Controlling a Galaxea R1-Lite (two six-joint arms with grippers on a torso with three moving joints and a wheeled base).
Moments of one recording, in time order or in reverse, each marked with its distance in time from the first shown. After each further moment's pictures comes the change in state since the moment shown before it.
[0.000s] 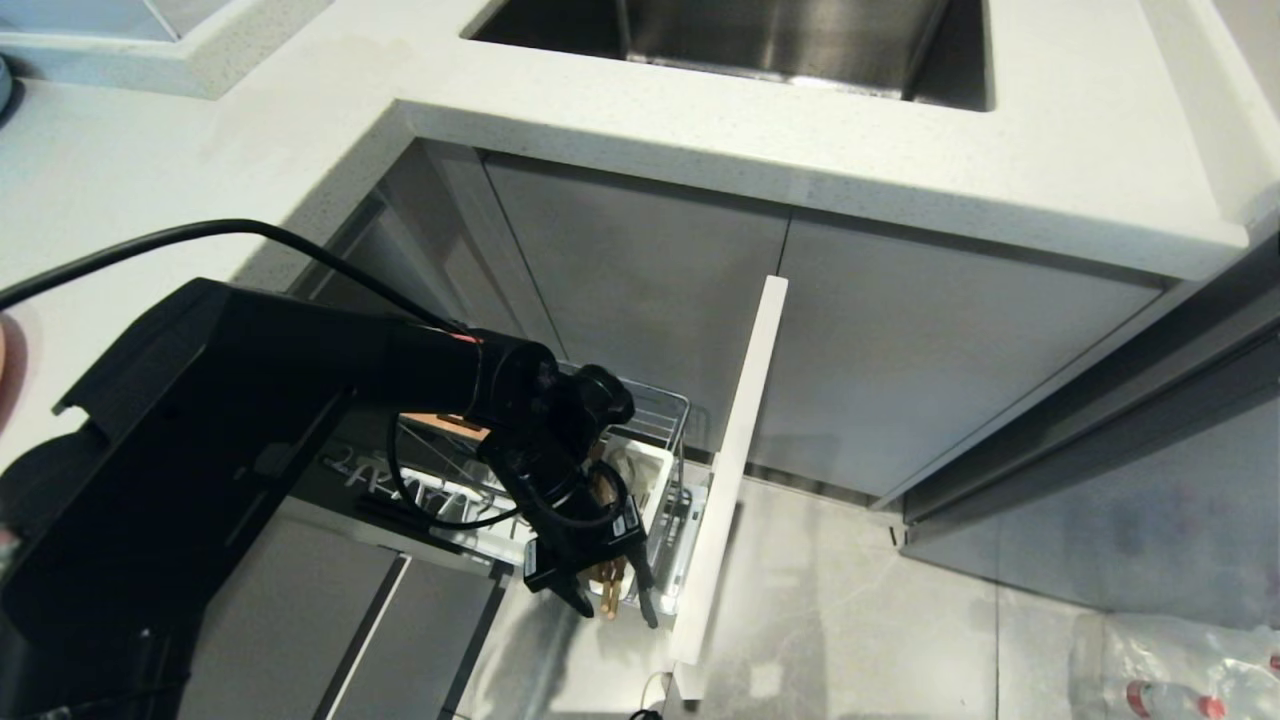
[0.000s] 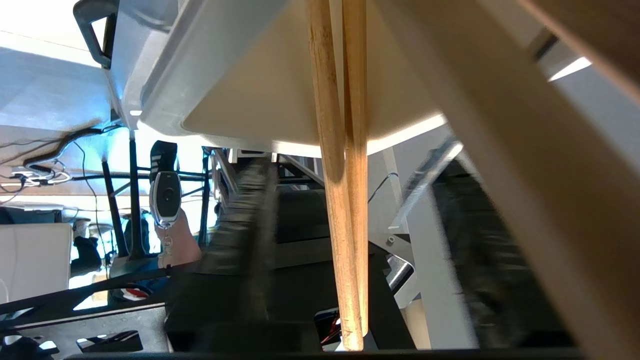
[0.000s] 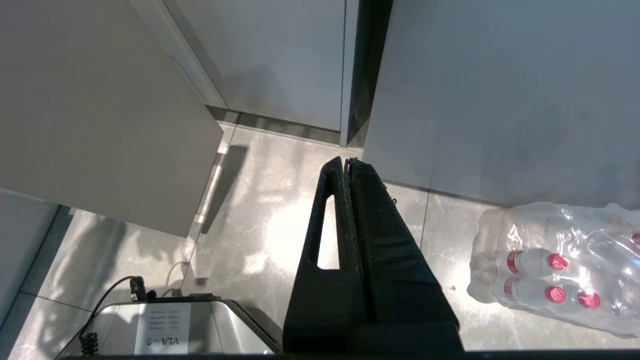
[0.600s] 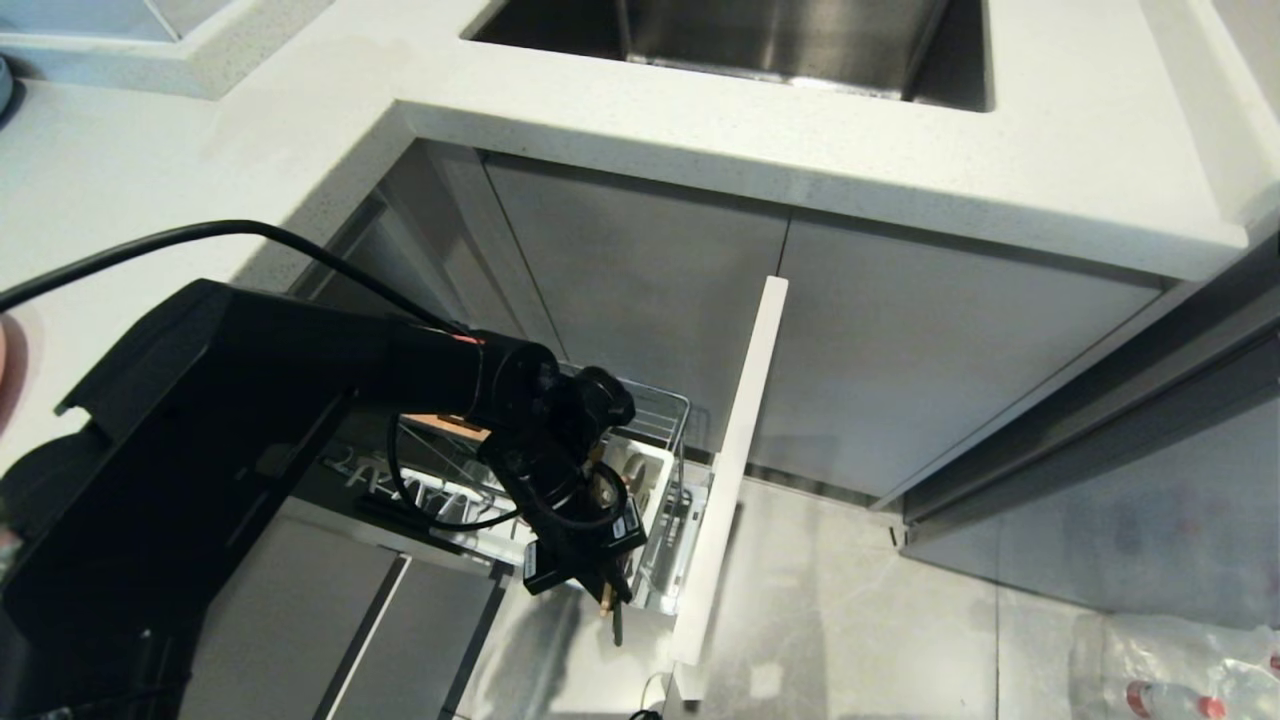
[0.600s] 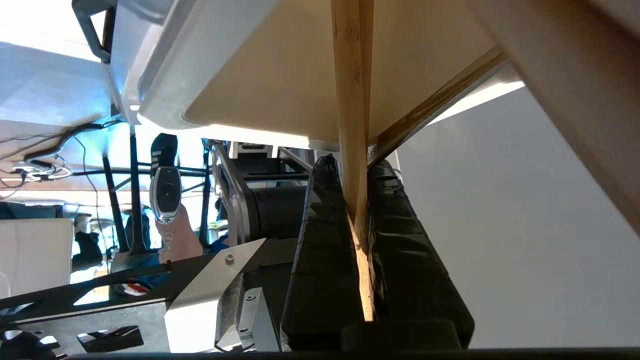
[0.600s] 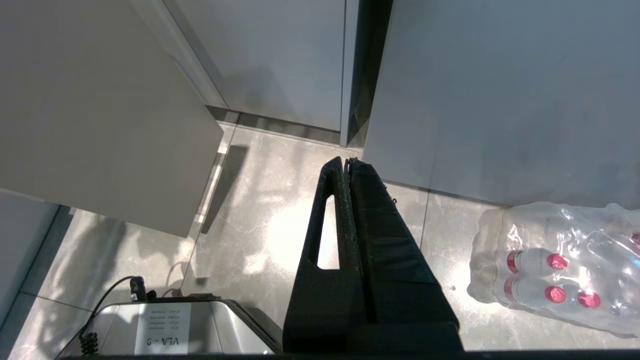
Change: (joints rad) left arm -0.001 0.002 0.000 0.003 0.000 0.000; right arm 0.000 0.000 0.000 0.000 0.000 0.000
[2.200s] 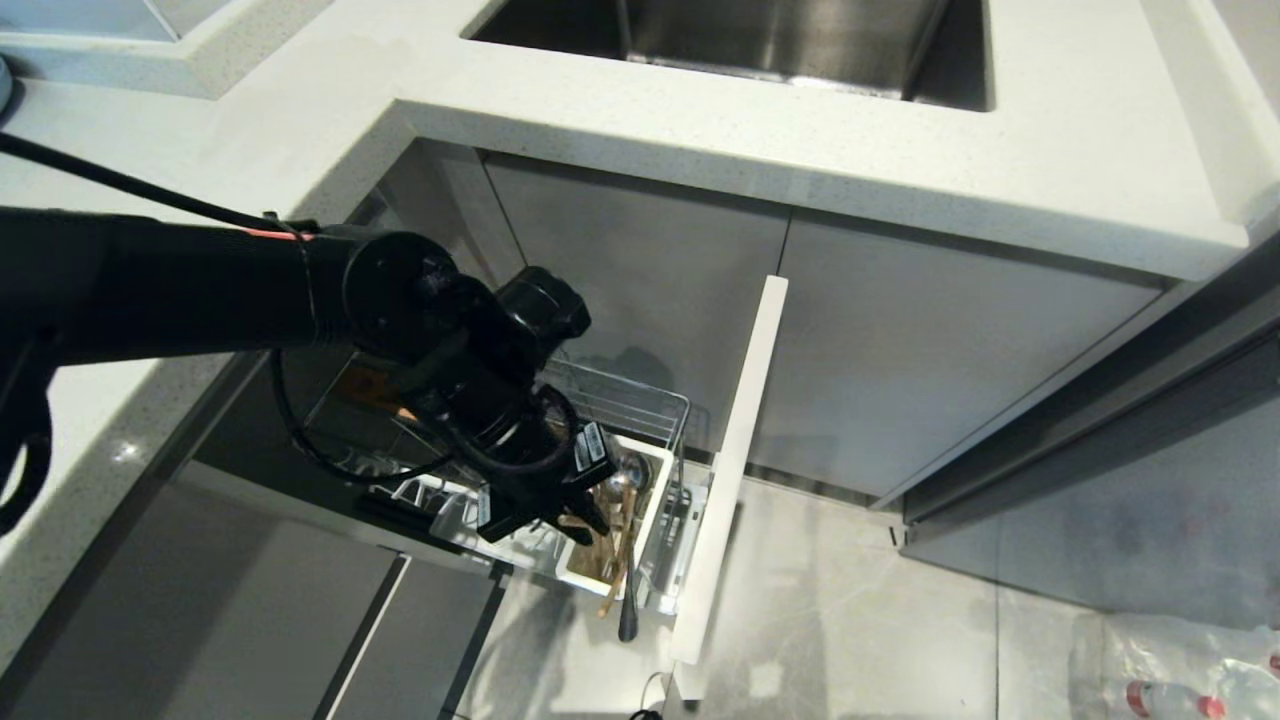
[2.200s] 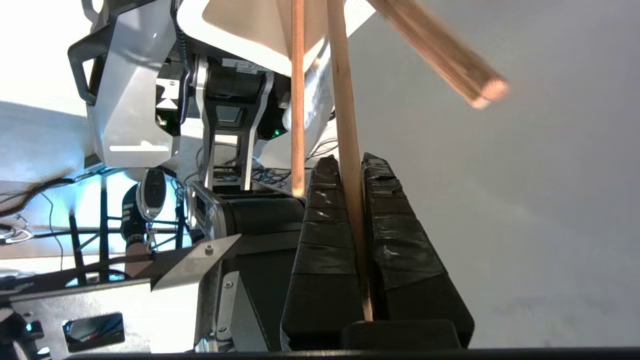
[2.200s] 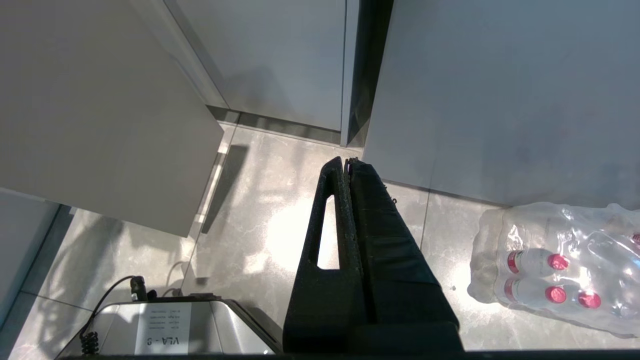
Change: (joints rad) left arm -0.010 -0.244 -0.008 0.034 0.064 -0.069; right arm 0.001 0.000 0.000 0.000 0.000 0.000
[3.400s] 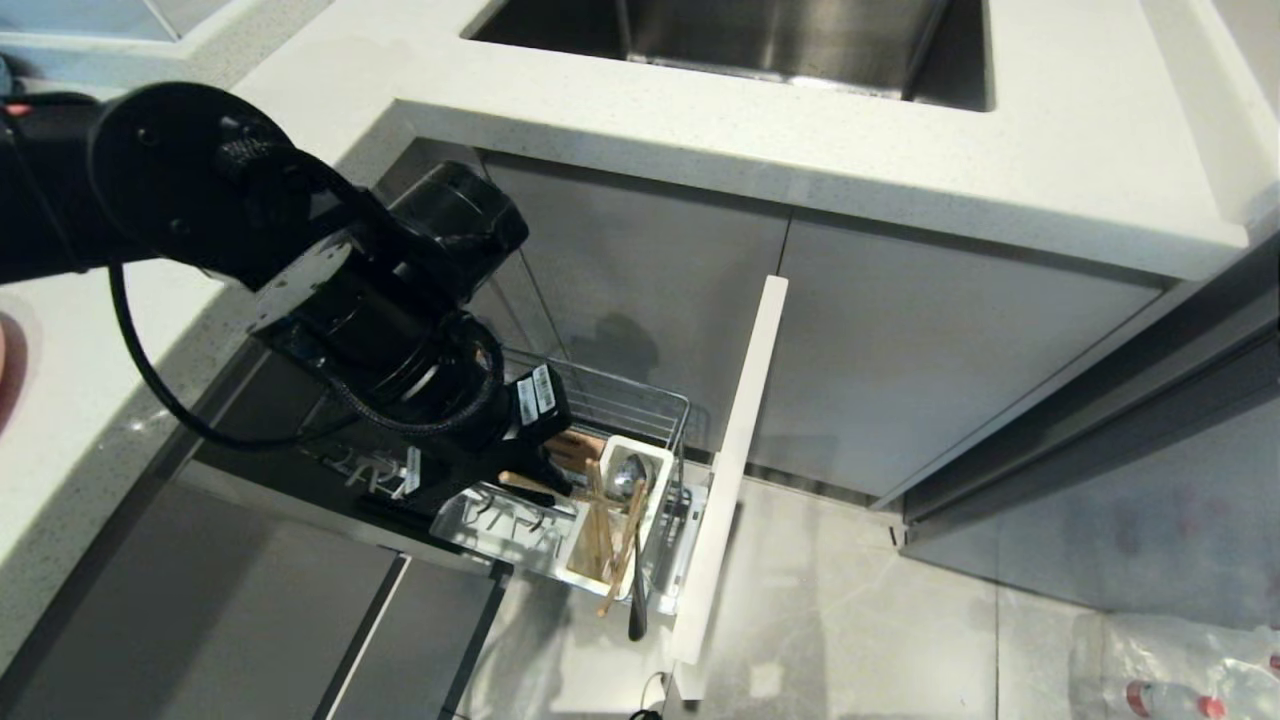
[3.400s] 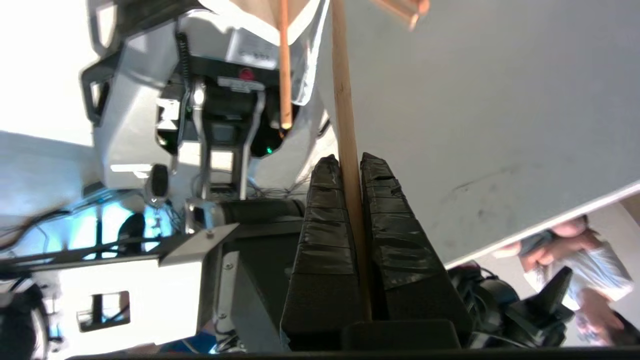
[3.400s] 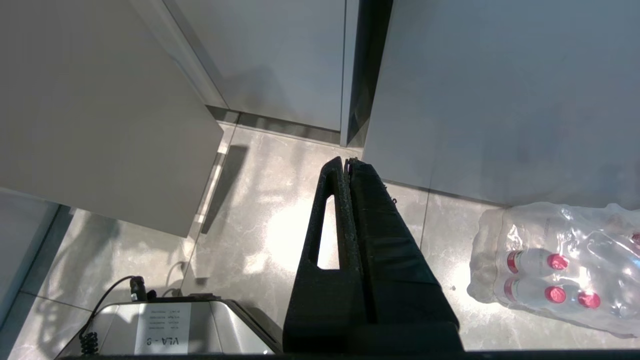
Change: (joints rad) left arm -0.030 -0.165 -0.071 0.132 0.082 -0.026; right arm 0.000 0.000 0.000 0.000 0.000 0.000
